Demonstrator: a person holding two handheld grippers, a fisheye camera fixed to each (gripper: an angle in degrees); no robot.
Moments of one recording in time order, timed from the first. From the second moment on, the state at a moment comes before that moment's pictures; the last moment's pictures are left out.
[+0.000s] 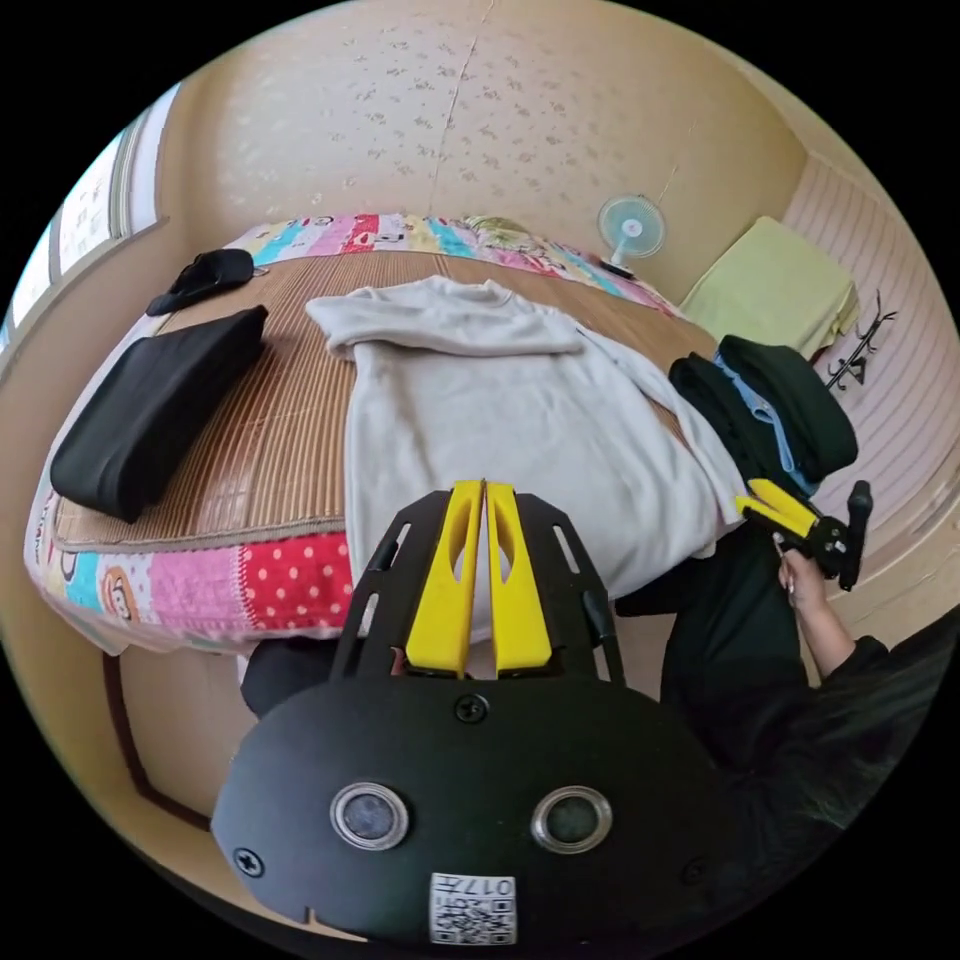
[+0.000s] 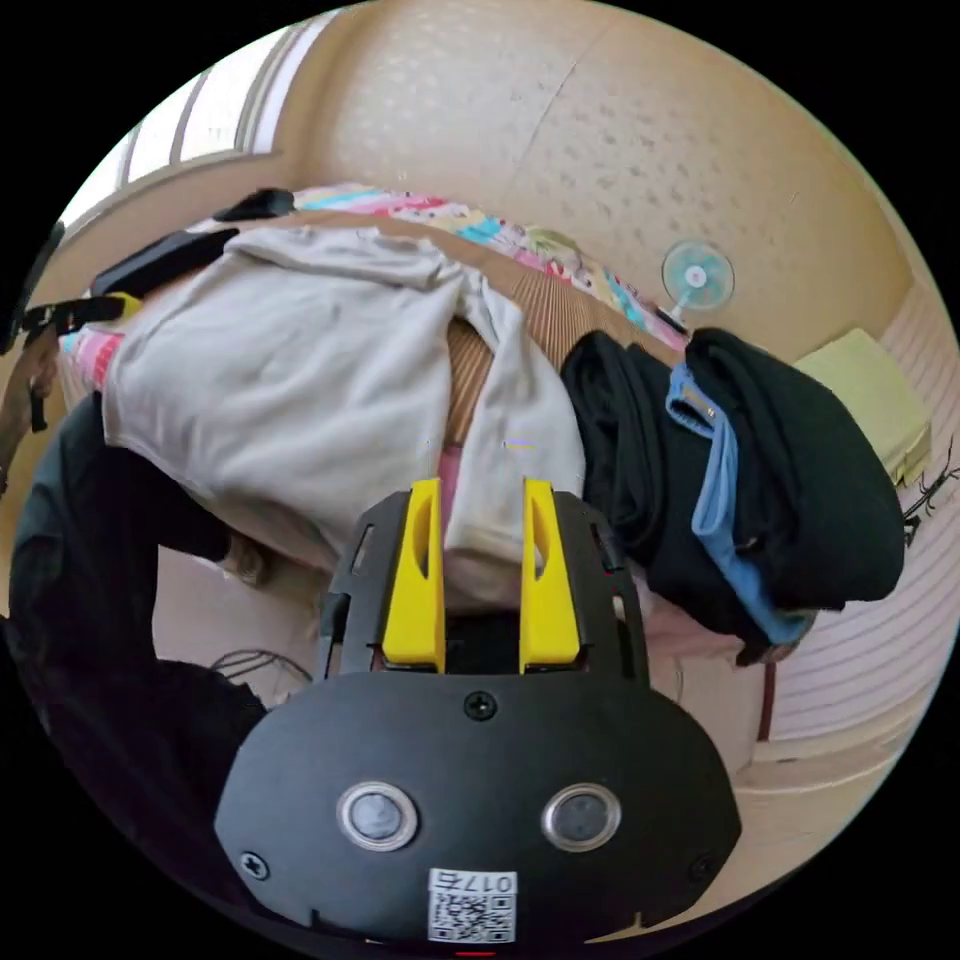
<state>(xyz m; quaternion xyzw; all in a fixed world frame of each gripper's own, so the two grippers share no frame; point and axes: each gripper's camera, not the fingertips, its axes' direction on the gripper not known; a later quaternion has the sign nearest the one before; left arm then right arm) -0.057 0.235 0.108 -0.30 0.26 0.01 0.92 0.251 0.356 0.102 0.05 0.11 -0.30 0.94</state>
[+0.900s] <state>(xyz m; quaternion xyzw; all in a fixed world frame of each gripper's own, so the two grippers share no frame) -0.095 0.276 0.139 -0.18 0.38 -0.07 0.90 0.099 0.043 0.045 0.07 -0.62 -0.30 0.72</state>
